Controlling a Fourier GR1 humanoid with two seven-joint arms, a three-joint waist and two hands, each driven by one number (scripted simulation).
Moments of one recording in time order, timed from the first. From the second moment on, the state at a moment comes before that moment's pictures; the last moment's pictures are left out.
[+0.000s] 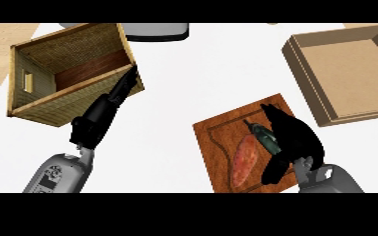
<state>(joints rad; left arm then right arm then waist) -0.23 0.30 -0.29 -1.53 0.09 0.03 0.07 -0.21 -0.36 0.44 -1.72 0.54 0.38 0.95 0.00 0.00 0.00</state>
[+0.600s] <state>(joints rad) -0.23 0.23 -0.23 -1.52 0.02 -0.02 0.08 -0.18 -0.28 0.41 -1.62 0.62 0.43 0.89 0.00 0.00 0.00</state>
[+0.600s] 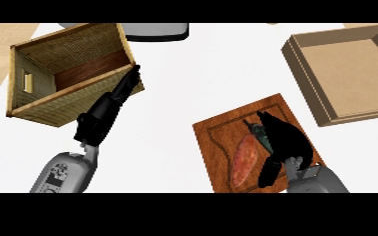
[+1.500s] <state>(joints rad) -0.20 0.15 -0.17 -1.51 -0.07 -0.08 0.07 -0.12 -0.24 0.35 -1.52 0.79 0.46 0.78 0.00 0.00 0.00</state>
